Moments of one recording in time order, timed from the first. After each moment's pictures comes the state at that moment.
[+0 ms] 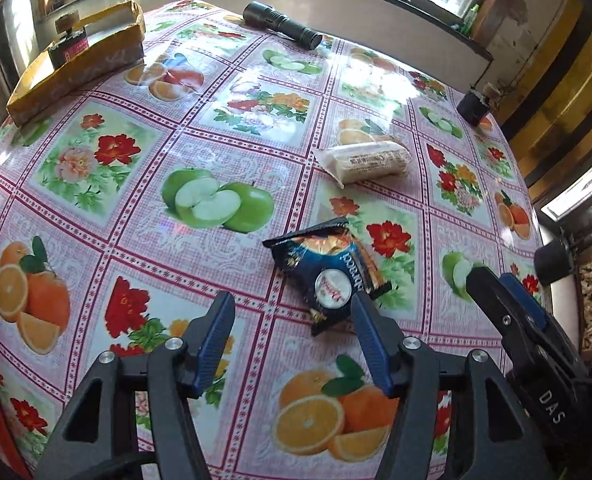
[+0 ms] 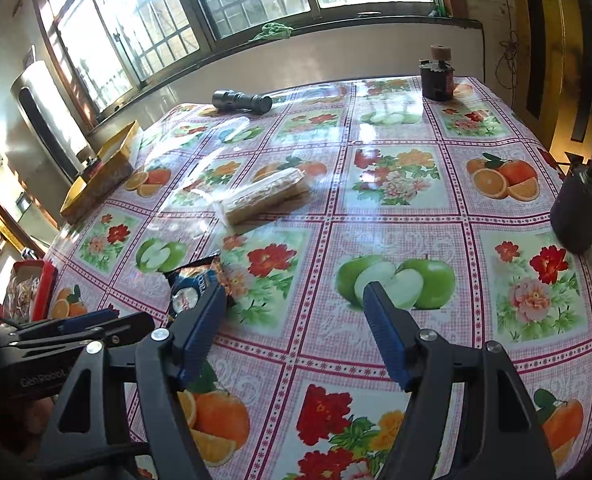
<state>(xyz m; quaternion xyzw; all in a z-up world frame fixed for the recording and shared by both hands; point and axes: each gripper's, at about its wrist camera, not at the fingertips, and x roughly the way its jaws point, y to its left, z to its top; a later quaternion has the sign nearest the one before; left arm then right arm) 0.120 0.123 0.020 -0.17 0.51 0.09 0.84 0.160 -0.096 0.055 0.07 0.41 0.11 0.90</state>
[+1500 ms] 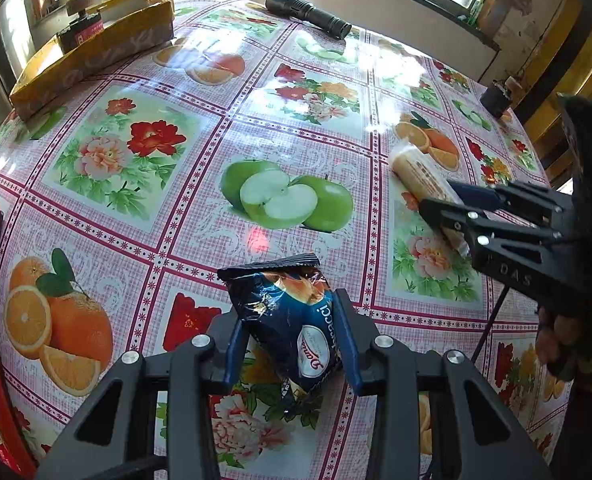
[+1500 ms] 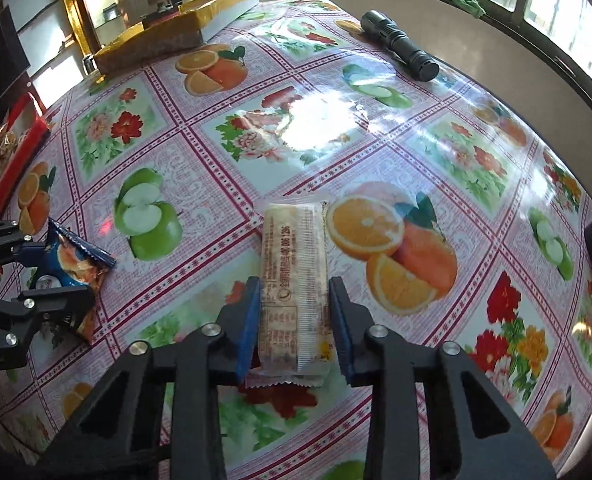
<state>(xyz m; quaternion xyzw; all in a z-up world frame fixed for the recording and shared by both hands) 0.104 0.176 0.001 -0.15 0.52 0.07 0.84 0.272 -0.012 0.019 -0.20 0.48 0.31 0.80</state>
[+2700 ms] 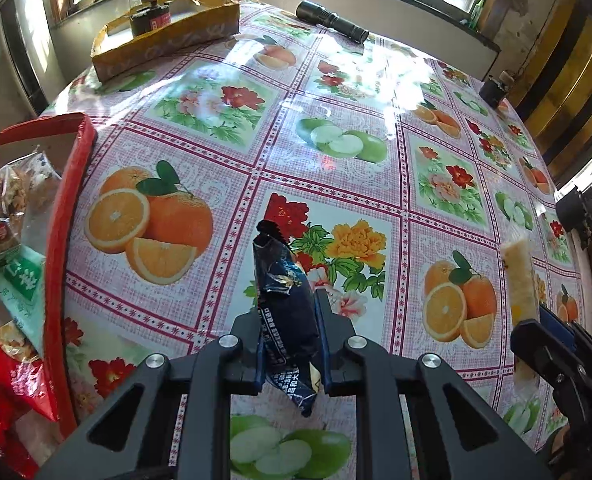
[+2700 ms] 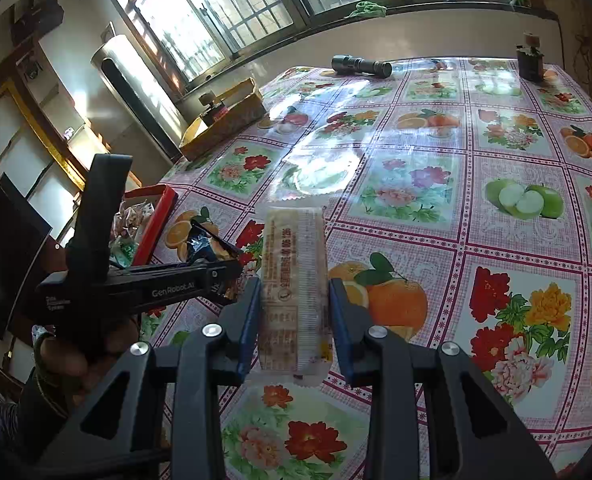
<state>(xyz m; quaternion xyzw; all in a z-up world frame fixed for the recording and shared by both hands) 0.014 0.190 0.018 -0.13 0.51 0.10 0.85 0.069 -0.028 0.056 0.08 0.42 0.27 0.86</state>
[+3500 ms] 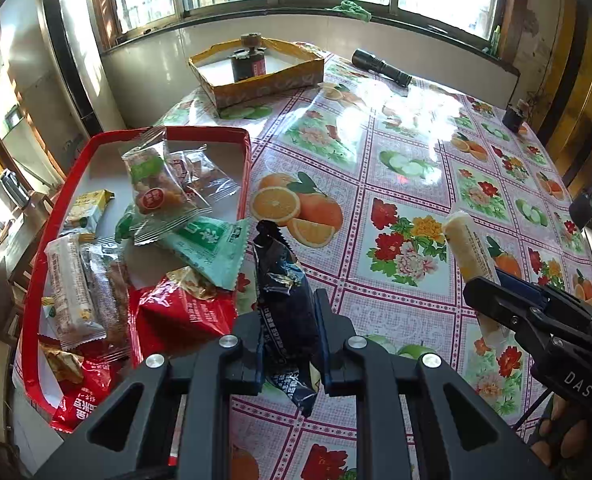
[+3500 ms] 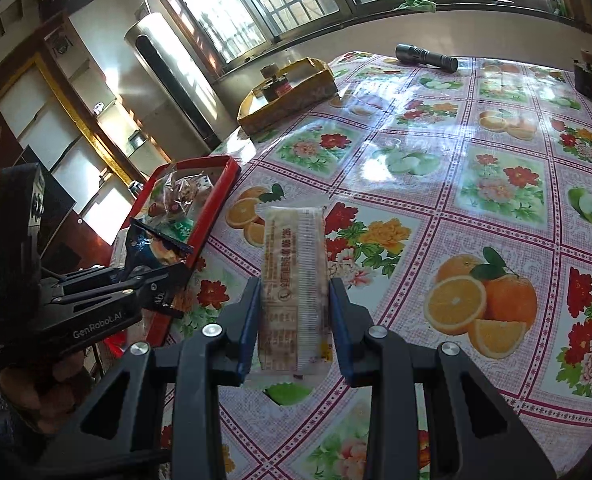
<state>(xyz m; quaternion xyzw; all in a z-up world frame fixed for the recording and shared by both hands) -0.078 0.230 0.063 -0.09 0.45 0.17 0.87 0.049 0.048 0.054 0.06 0.42 0.34 0.84</state>
